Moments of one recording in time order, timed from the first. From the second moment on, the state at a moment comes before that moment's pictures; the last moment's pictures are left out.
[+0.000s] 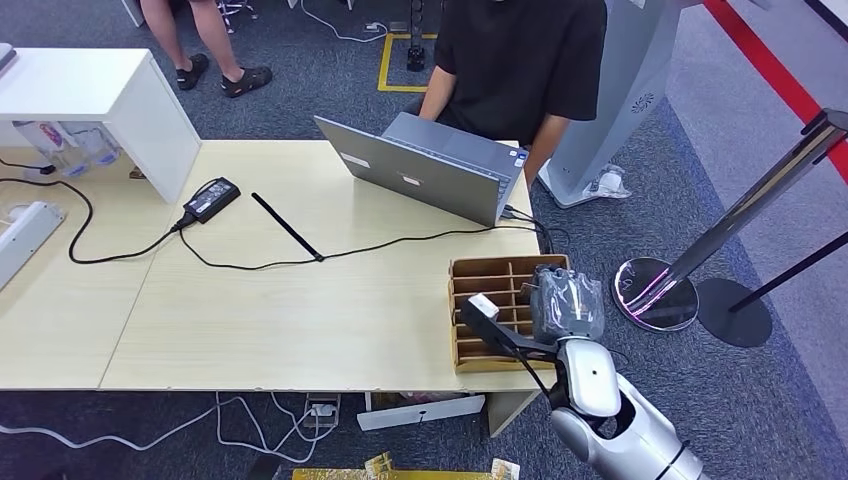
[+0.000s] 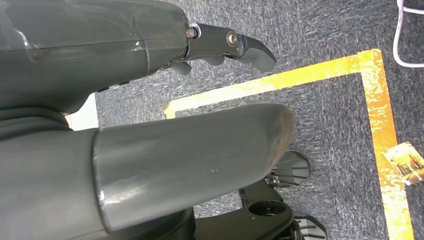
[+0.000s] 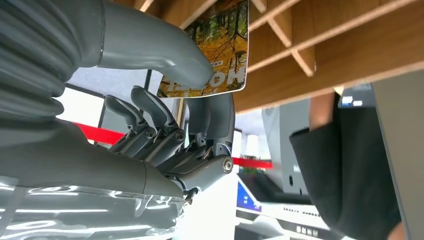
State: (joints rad) left arm -0.15 0.02 -1.12 -0.25 0.82 0.37 -0.06; right arm -0.33 -0.33 0.79 -1.18 1.09 -0.14 0.58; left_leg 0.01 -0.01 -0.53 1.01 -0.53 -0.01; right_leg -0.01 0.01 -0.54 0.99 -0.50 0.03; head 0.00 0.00
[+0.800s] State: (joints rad) left arm -0.15 0.02 -1.12 -0.25 0.82 0.37 -0.07; right arm -0.40 -0.39 0.70 -1.46 1.14 -0.06 0.59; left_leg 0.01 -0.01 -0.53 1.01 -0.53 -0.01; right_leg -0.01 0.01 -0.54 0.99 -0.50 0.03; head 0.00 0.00
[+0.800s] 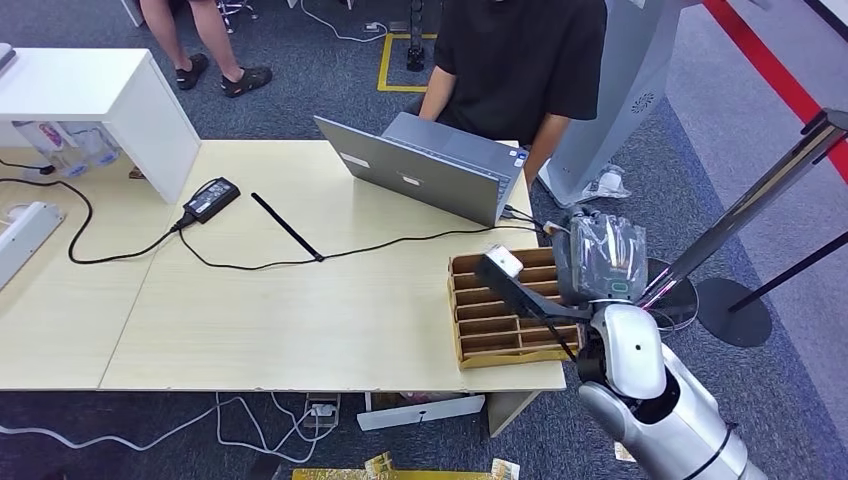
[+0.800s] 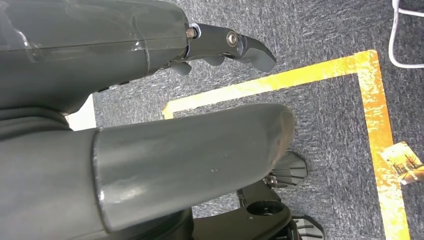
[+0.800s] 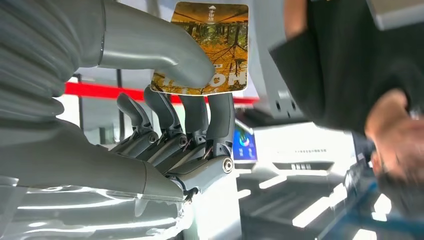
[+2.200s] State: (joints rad) left arm -0.17 0.02 -1.12 -0.25 0.80 0.38 -0.06; right arm -0.44 -0.42 0.70 -1.21 1.17 -0.33 0.58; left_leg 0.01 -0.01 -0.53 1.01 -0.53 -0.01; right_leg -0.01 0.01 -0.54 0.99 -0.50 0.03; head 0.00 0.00
